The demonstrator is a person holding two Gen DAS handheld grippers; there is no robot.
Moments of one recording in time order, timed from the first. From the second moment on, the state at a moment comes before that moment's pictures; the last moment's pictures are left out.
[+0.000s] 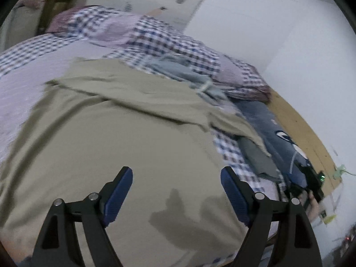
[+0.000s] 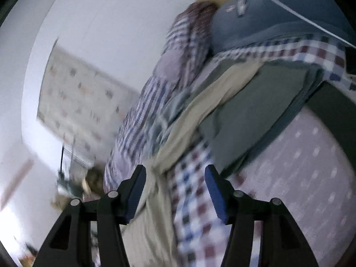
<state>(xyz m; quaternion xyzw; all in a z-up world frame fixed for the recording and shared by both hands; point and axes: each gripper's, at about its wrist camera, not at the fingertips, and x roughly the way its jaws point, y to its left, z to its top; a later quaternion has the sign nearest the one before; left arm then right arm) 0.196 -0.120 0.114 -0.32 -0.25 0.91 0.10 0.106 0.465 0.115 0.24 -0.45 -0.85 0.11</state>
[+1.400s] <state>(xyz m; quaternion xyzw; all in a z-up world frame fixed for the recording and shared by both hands) 0.055 -0.064 0.093 -0.31 -0.29 0.88 0.22 -0.109 0.572 0.059 0.28 -0.46 -0.83 -0.15</state>
